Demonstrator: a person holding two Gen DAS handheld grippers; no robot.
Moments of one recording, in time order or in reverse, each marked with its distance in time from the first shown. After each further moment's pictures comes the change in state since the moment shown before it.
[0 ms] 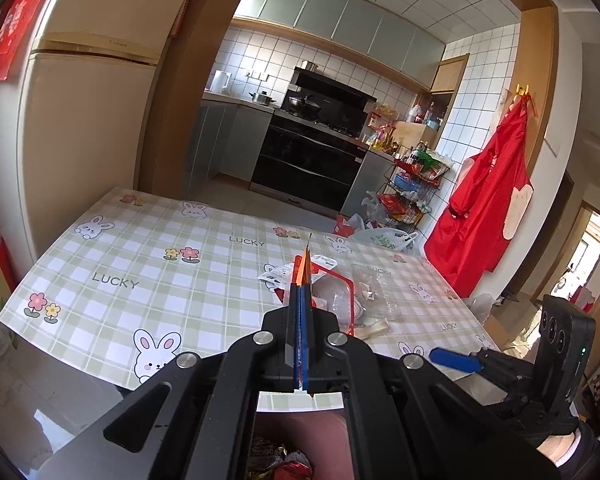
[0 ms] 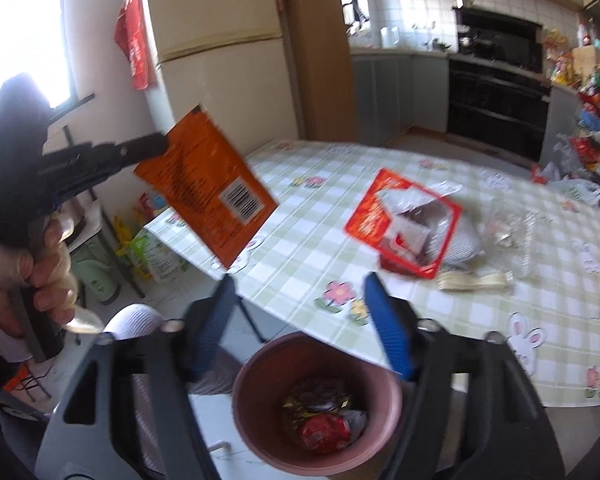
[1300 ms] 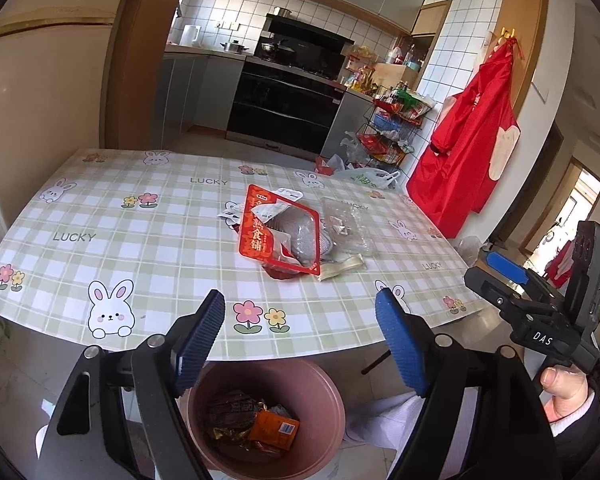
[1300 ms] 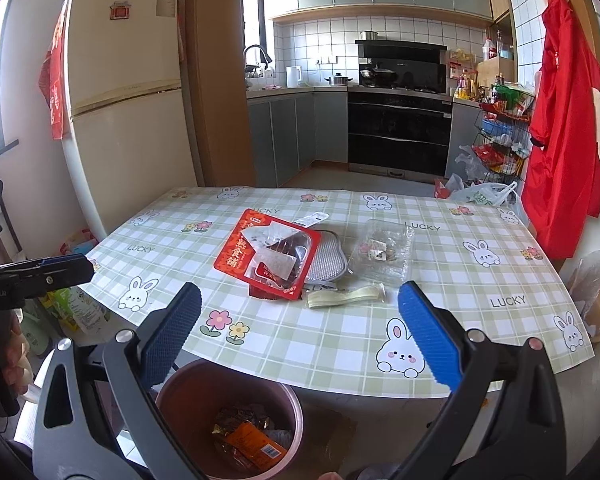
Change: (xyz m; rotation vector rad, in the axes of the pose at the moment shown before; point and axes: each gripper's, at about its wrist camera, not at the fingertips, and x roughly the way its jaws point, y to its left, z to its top) left arm 0.041 -0.046 -0.042 0.061 0.211 -0.048; right arm -0.049 -0.070 -0.017 0.114 -0.110 -0.292
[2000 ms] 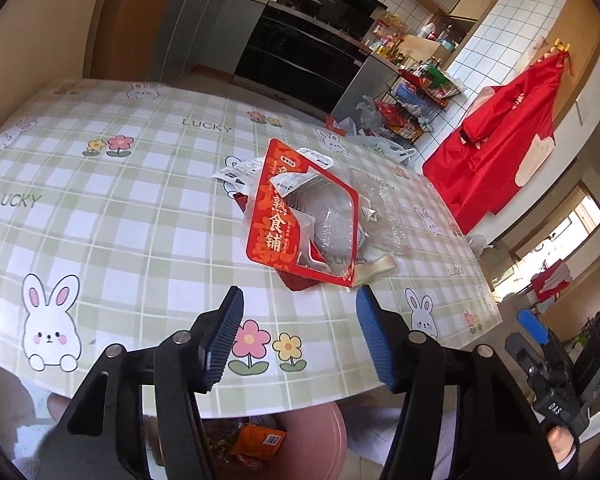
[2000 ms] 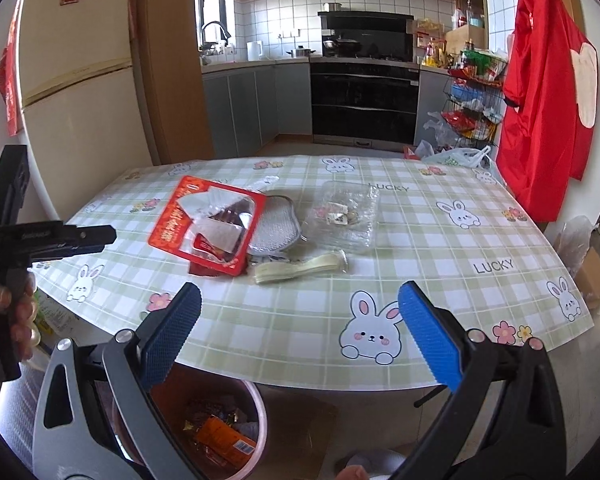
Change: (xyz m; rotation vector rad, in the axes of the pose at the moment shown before) left arm 0.148 0.057 0.029 -0.163 0.186 -0.052; right arm 0.064 -0.051 -0.029 0.081 0.101 -0.108
